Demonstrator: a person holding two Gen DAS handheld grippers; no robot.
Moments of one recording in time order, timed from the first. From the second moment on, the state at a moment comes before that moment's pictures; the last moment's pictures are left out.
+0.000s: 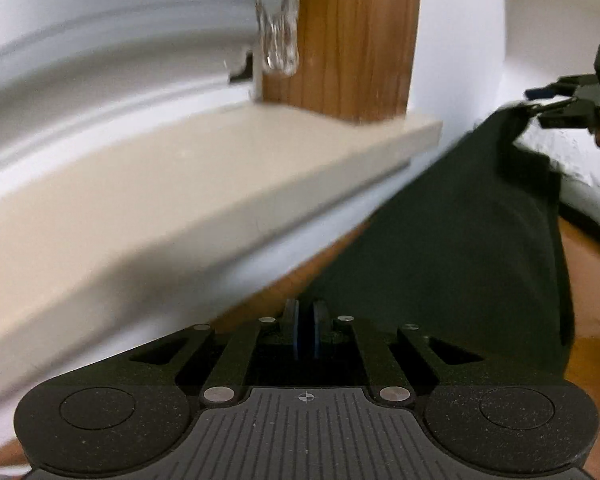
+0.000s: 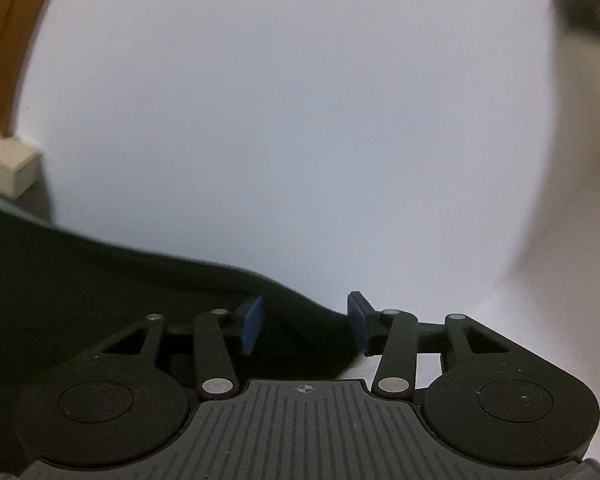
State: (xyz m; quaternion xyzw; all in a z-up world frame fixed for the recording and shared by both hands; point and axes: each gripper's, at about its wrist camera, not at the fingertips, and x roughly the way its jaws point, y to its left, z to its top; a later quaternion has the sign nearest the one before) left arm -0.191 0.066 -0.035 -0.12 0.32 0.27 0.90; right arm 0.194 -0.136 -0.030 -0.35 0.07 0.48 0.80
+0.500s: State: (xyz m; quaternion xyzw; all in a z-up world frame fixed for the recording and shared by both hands) left arm -0.198 0.073 -0.062 -0.14 0.31 0.26 0.90; right arm 0.253 -0.165 -0.108 -0.24 0.25 0.51 0.79
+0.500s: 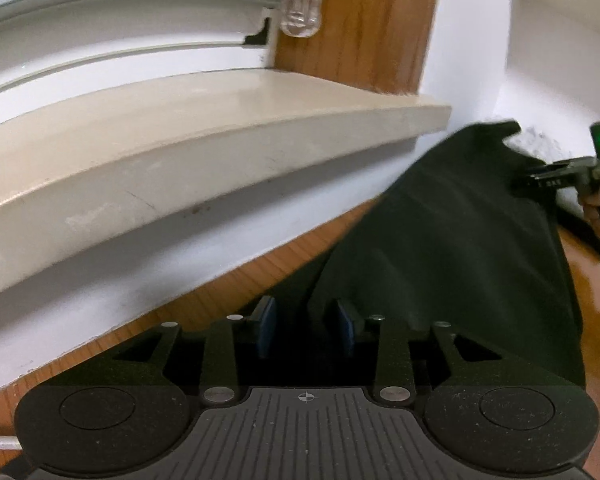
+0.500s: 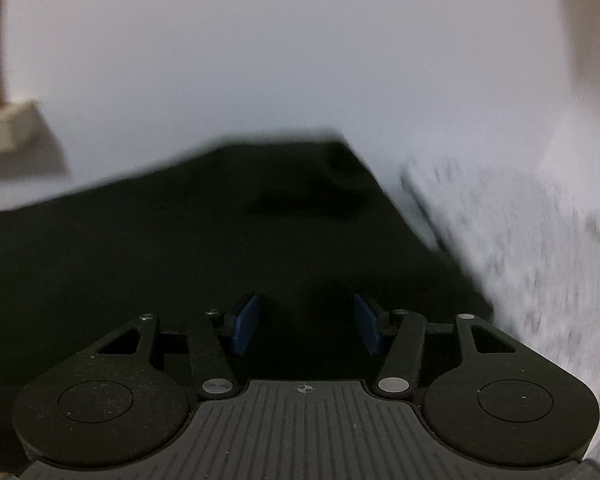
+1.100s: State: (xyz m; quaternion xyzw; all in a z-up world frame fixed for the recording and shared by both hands) left arm -0.234 0.044 -0.063 -0.14 0.31 0.24 0.91; right arm 0.259 -0.261 -0.086 -0.12 0.24 0.46 0.84
